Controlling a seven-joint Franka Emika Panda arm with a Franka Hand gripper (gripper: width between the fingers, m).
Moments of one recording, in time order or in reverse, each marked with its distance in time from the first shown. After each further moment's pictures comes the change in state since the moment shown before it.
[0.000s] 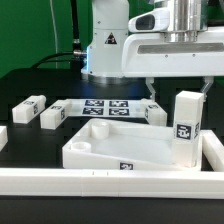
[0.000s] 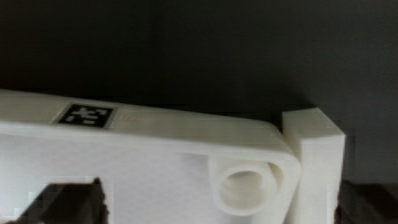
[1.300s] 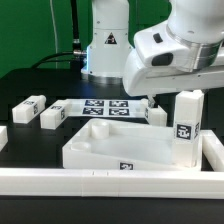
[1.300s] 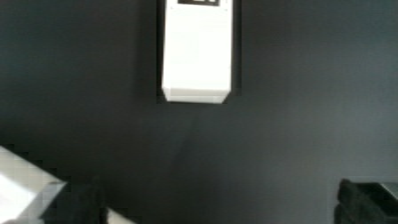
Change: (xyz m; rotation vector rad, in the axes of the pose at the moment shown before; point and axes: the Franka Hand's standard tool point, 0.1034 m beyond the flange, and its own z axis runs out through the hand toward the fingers) arm -0.026 0.006 0.014 -0.053 -0.624 -0.337
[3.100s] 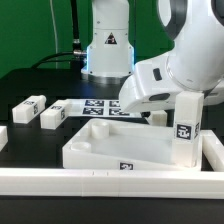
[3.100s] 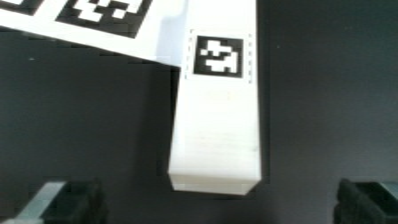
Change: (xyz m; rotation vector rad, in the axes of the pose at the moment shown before) arm -0.016 0.009 0.043 -0.021 -0.307 0.011
